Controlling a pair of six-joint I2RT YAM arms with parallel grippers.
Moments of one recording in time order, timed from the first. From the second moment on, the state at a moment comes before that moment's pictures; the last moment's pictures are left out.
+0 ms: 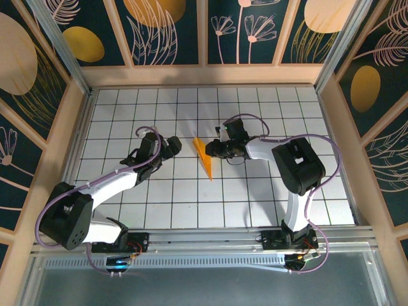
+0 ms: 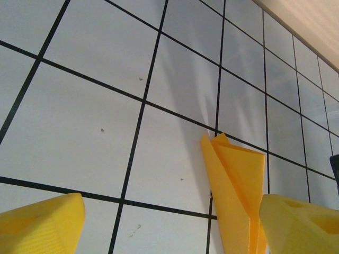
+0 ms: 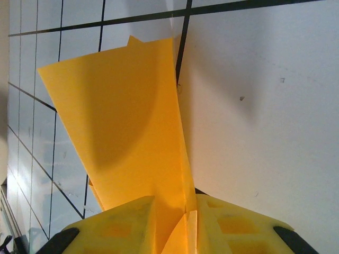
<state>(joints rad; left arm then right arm) -0.51 1.36 0.66 0.05 -0.13 -0.86 0.54 1.89 1.03 0.01 -0.52 0.58</state>
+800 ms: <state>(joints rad) -0.51 1.76 0.82 0.21 0.31 -0.89 0.56 1.89 1.05 -0.04 -0.49 0.55</state>
